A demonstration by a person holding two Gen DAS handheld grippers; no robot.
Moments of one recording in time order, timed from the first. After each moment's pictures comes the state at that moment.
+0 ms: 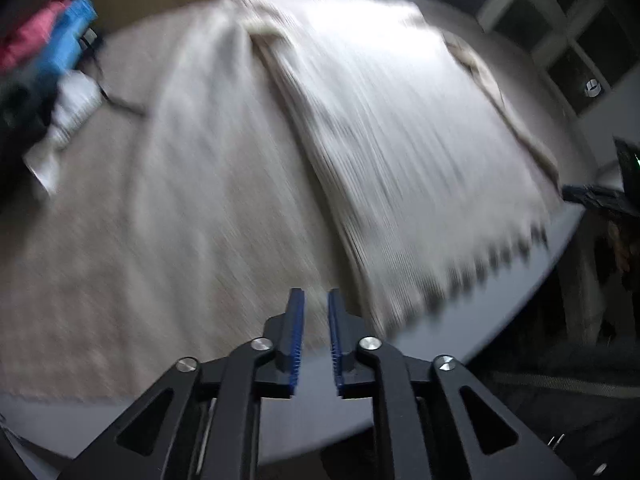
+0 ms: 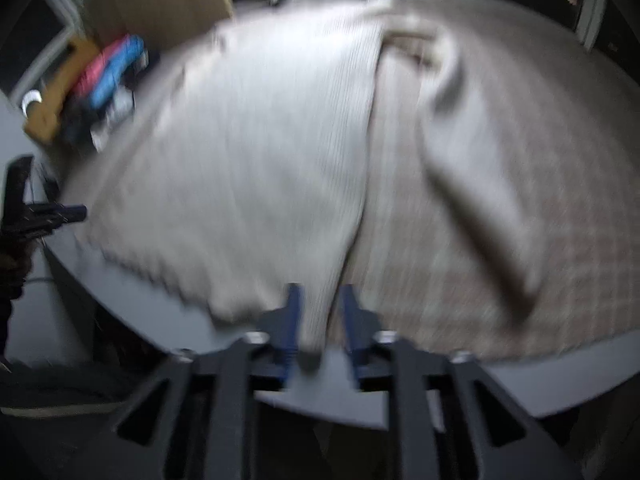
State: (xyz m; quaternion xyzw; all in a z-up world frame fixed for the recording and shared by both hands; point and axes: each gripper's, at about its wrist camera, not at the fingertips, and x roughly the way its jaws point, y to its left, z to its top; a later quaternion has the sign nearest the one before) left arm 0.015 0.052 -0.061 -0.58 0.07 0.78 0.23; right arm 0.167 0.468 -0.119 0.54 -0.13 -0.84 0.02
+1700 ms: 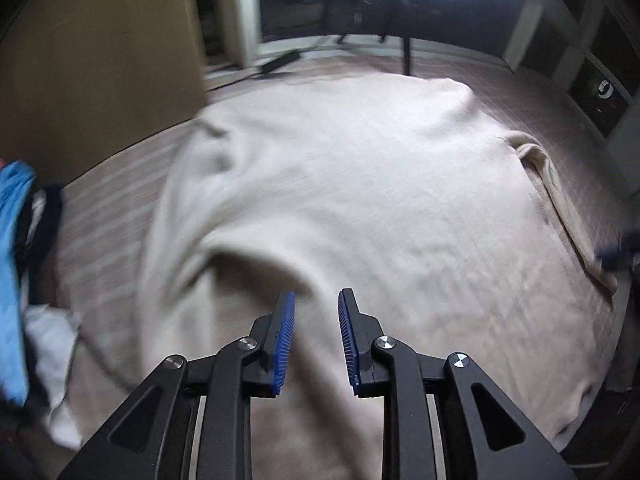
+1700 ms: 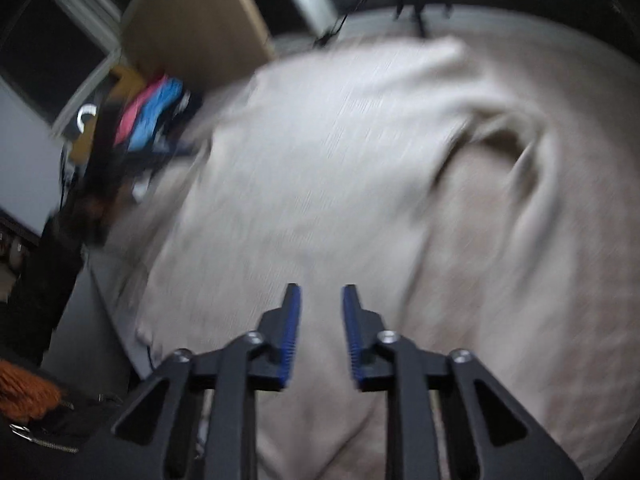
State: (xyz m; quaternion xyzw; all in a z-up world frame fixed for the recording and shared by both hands) left arm -0.156 0.149 -0.078 -0.51 0.13 0.81 0.24; right arm 0.051 0.493 -0.139 0.53 -0.15 -0.82 0.15
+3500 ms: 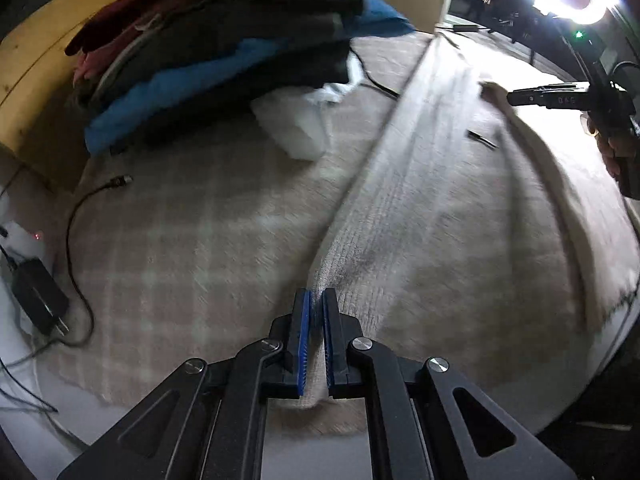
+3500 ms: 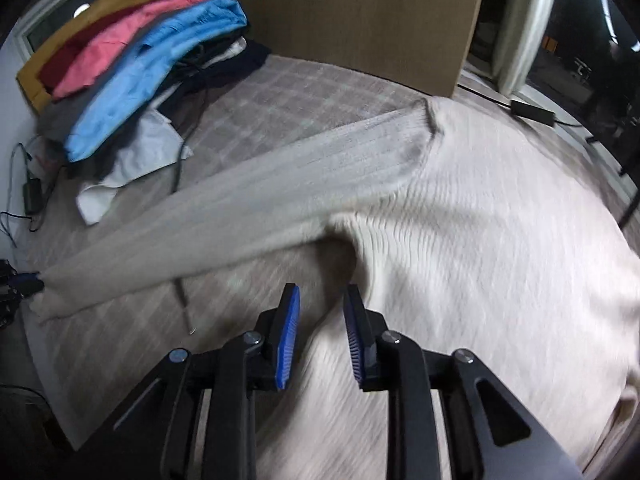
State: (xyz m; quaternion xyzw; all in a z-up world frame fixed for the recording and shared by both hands) left arm 0.001 -0.186 -0.082 -0.55 0.06 0.83 0.07; right arm -0.194 0.205 -0.151 0.54 0.05 -0.83 0.14
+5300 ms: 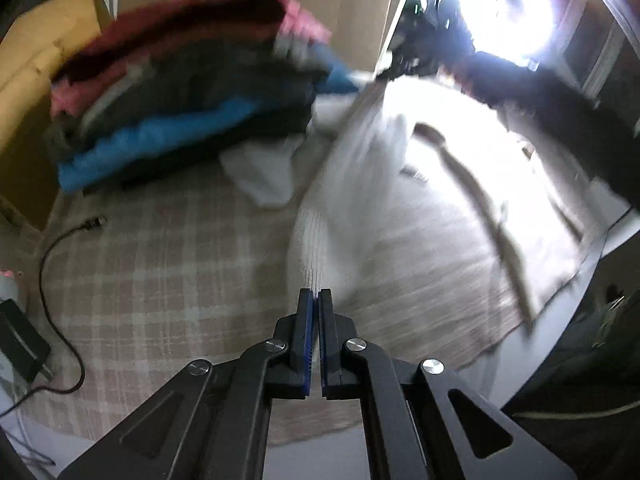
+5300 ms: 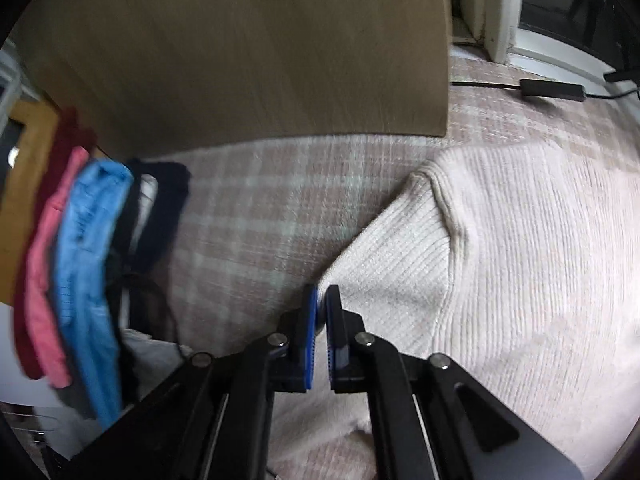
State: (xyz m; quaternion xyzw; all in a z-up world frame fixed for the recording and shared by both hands) left arm 0.017 -0.225 -0.020 -0.48 0.00 0.85 0.22; right arm -0.345 0.221 -0.118 0.58 -0.19 -0.79 0.06
